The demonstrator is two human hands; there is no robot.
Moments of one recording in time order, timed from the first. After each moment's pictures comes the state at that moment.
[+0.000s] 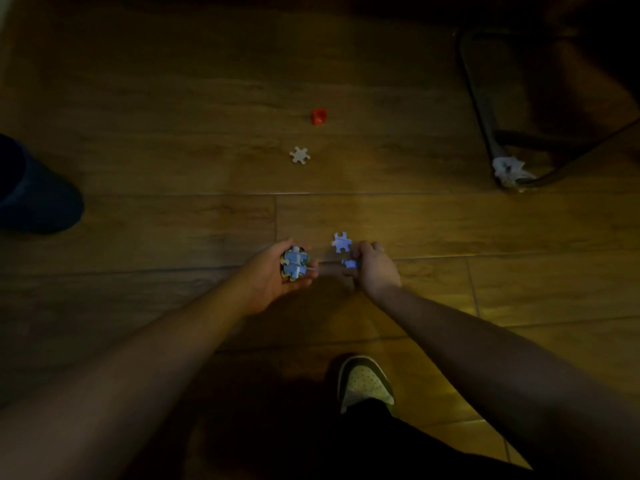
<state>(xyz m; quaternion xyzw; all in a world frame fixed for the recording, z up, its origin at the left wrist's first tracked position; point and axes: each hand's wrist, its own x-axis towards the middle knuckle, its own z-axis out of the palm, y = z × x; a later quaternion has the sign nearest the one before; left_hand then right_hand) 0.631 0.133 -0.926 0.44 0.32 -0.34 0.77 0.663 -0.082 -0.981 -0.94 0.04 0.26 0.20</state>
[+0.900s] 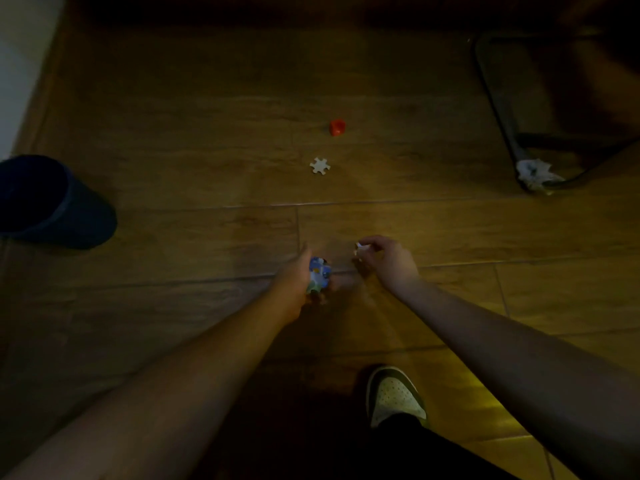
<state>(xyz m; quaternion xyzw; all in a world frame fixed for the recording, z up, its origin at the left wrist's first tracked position) 0.640 0.118 -0.944 0.52 0.42 -0.31 0.68 0.678 -0.061 -0.960 -0.92 0.05 0.20 0.34</state>
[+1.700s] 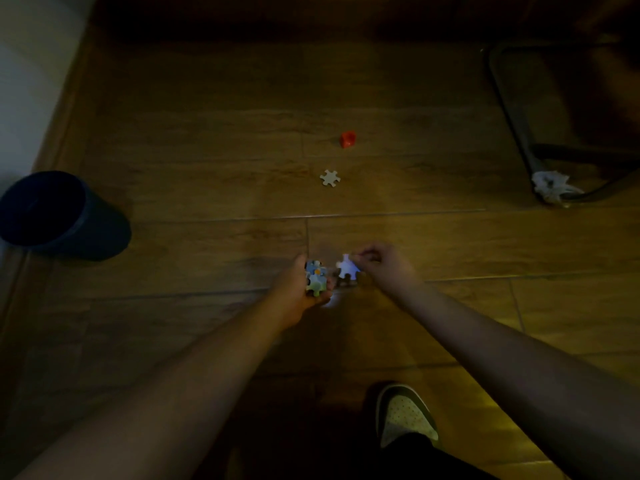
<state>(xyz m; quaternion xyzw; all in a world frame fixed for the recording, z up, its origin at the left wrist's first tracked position) 0.649 0.136 -0.936 0.48 0.43 -0.27 0.71 0.688 -0.036 -0.946 -0.85 0.08 0.24 0.46</state>
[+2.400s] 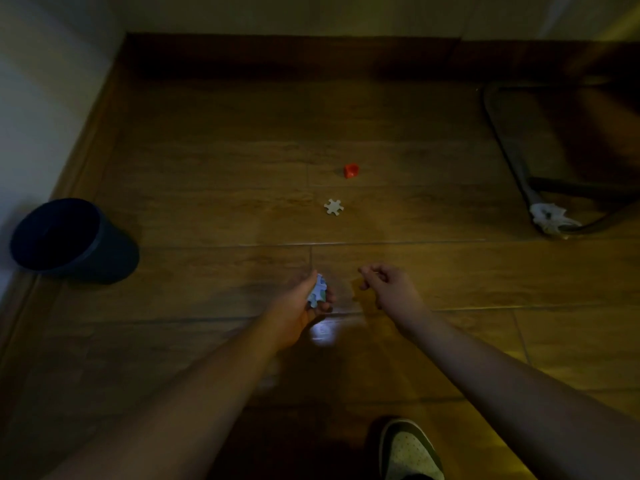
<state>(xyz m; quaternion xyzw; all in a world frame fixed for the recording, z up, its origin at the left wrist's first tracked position) 0.654 0.147 -0.912 0.47 0.38 -0.25 0.75 0.689 -0.031 -0.927 -0.81 0.12 0.21 0.53</state>
